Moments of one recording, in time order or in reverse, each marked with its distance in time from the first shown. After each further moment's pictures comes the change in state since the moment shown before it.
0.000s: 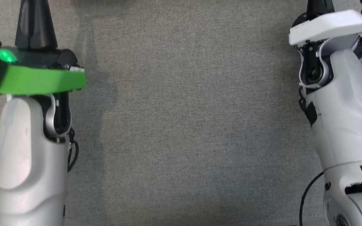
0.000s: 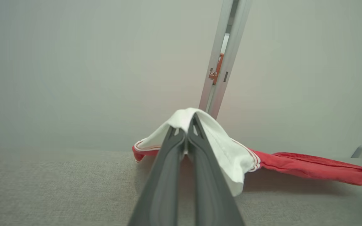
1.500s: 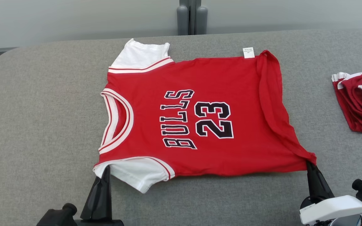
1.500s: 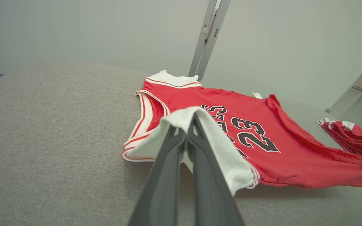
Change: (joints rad) left arm 0.942 -0.047 -0.117 -0.449 0.040 0.115 0.169; right arm 1.099 -0.001 0.009 -0.682 0.101 0.000 0.163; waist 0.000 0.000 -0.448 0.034
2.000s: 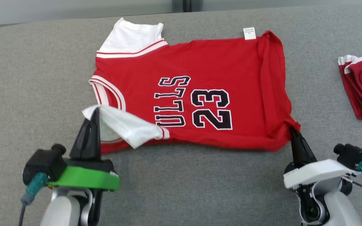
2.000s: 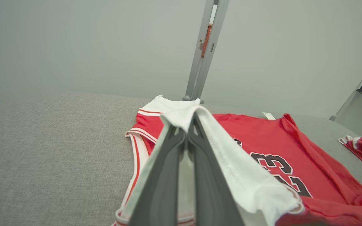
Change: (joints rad) left arm -0.360 0.027 0.029 0.256 -0.024 -0.069 -0.078; right arm -0.238 0.000 0.063 0.195 -0.006 0.000 -0.041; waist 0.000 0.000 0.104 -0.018
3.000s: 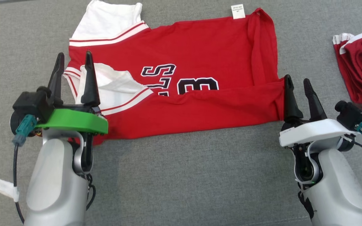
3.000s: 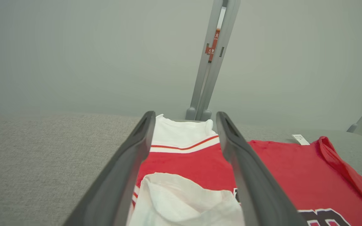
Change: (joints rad) left arm -0.409 -0.031 0.081 0.391 0.041 -0.035 -0.094; right arm -0.278 0.001 0.006 0.128 -0.093 0.000 -0.110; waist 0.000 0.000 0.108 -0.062
